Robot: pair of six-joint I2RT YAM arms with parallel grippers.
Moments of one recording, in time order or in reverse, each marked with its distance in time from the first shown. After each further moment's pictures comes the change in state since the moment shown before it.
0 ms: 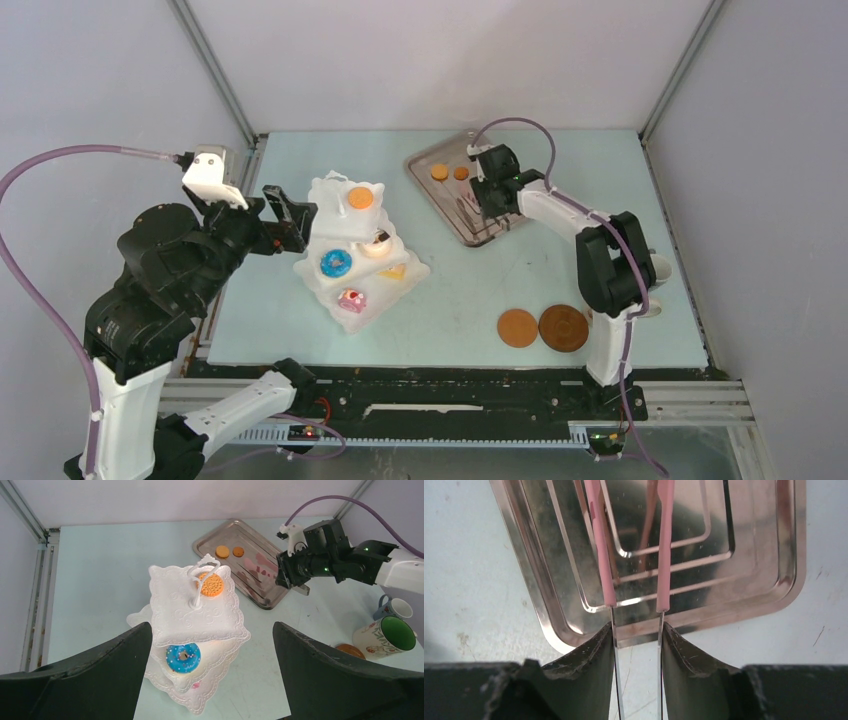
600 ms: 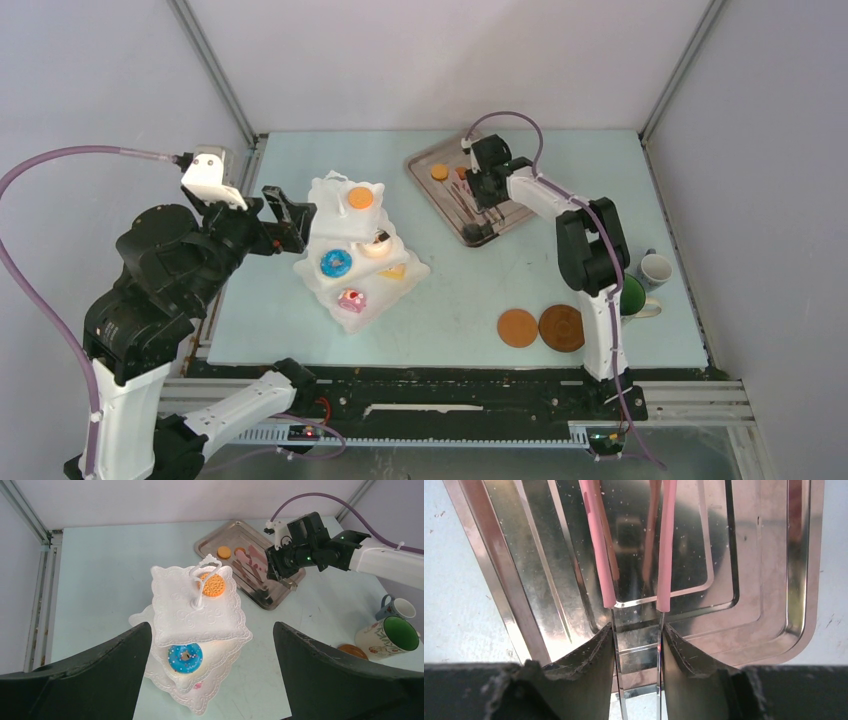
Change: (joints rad) left arm 0.000 -0.003 0.000 0.000 -0.004 0.005; right arm -0.026 0.215 0.244 -0.065 -0.034 -0.029
